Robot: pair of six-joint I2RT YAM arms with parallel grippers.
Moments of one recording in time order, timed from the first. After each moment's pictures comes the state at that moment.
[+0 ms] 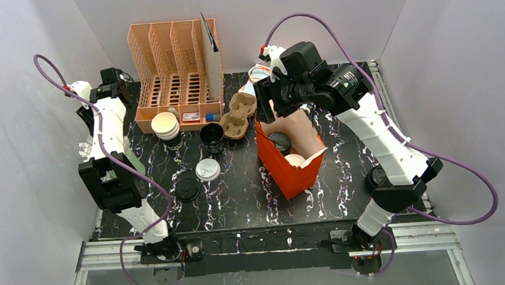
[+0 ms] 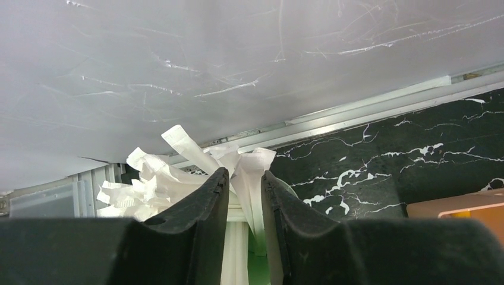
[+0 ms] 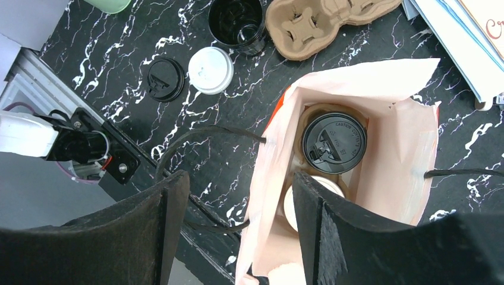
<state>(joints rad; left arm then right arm) 0.23 1.73 1.67 -1.05 -1.00 -0.72 0.80 1.64 2.16 -1.22 -0.10 0.23</state>
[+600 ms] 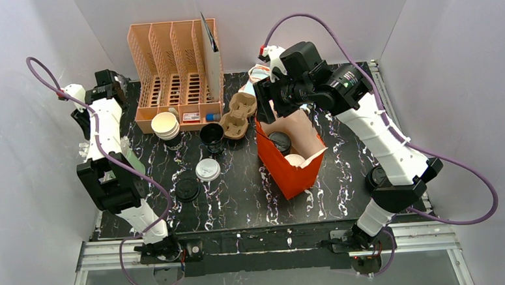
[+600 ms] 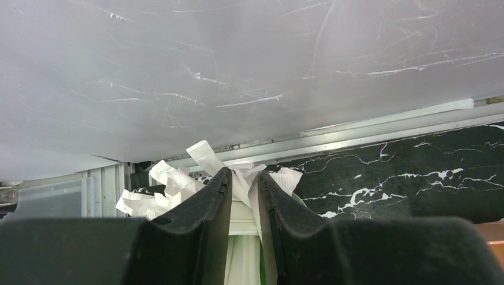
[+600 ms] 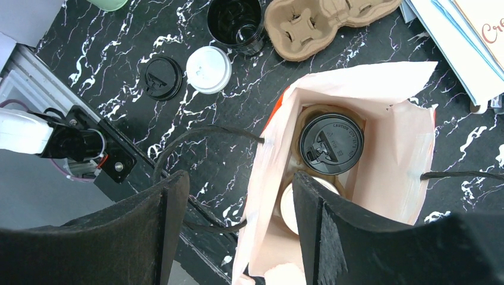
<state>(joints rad) 0.27 1.73 1.67 -1.06 -1.04 -0.75 0.80 1.64 2.16 -1.22 -0.10 0.21</state>
